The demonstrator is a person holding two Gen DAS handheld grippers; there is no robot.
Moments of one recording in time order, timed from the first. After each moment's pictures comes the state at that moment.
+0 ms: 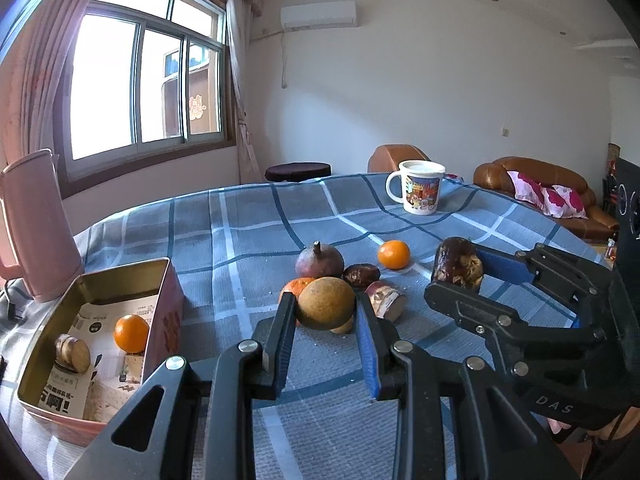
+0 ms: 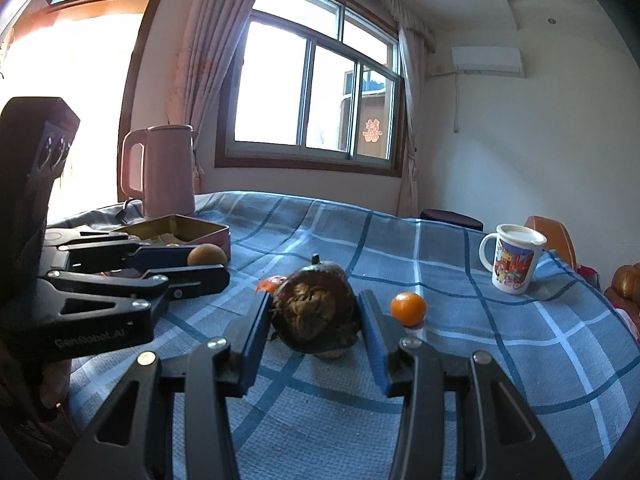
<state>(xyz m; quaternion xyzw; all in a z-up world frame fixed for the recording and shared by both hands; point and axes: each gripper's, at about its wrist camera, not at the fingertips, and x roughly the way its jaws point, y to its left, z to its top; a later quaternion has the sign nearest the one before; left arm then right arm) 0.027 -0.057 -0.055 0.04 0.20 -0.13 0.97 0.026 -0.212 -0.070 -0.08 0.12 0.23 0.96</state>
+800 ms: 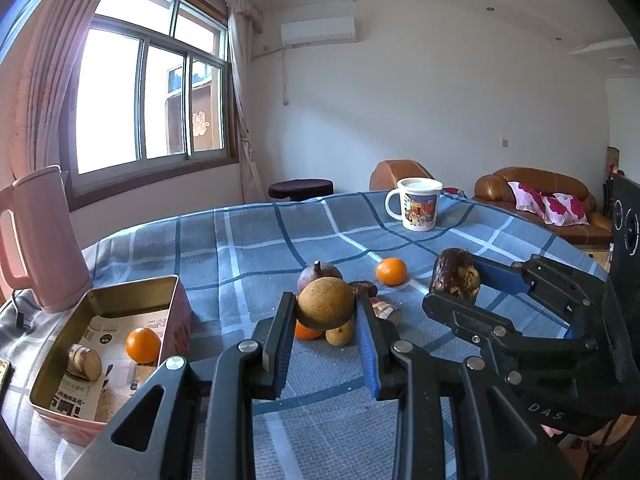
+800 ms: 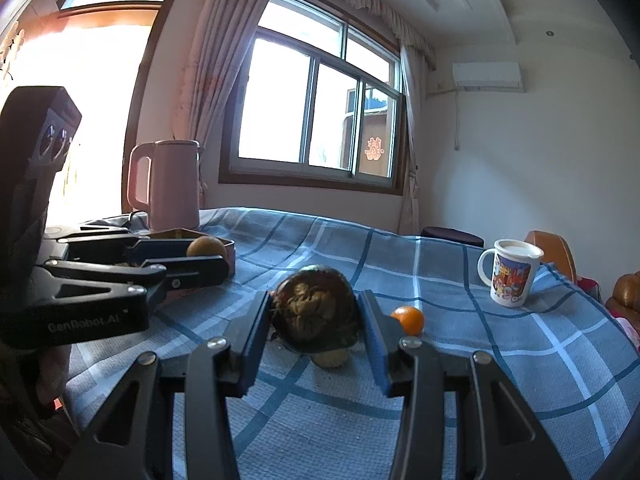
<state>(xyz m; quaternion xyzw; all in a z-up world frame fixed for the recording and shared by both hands) 0.013 -0.058 -0.045 0.04 0.17 -0.12 0.98 0.014 -0.216 -0.069 -0.07 0.09 0.24 0.96</state>
